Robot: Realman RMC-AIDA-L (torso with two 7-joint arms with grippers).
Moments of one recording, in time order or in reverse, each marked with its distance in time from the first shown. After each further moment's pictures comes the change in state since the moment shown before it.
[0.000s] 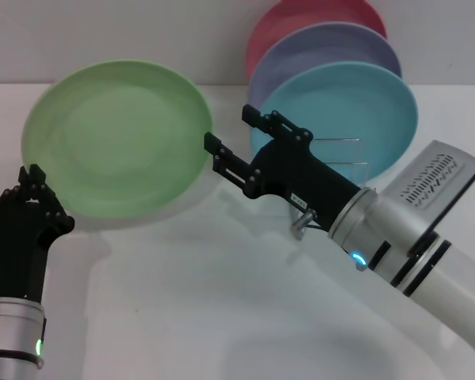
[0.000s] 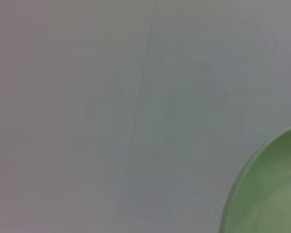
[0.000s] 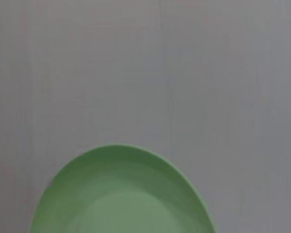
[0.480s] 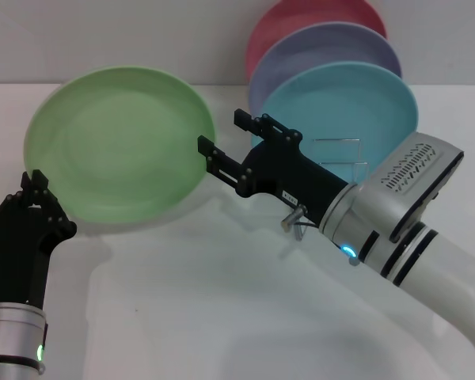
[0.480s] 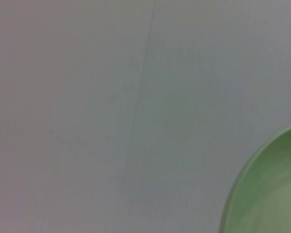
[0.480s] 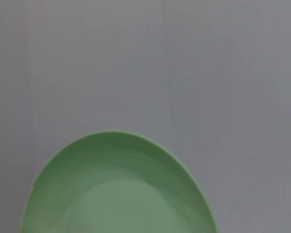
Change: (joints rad) left arm 0.007 0.000 0.015 -0.002 -0.006 0.000 0.000; right arm 0.068 0.011 0.000 -0.067 0.006 0.032 0.042
